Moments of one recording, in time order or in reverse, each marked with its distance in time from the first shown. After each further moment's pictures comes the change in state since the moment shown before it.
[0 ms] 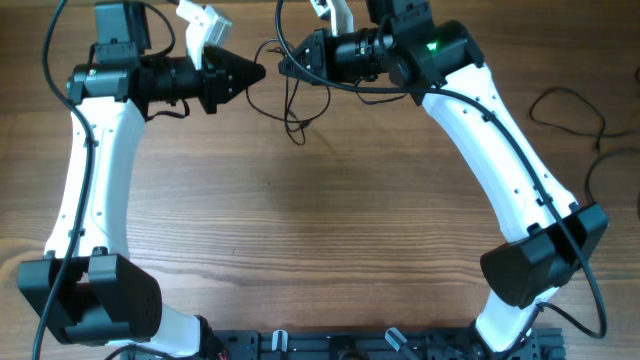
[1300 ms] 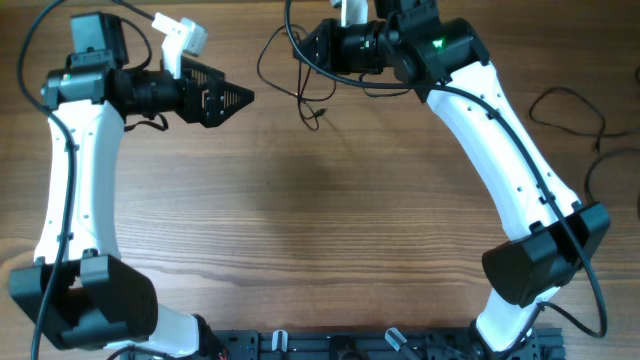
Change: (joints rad) left arm 0.084 -0.006 0.004 -0.201 -0.103 0.006; right arm -0.022 0.000 0.000 0.027 0.134 0.000
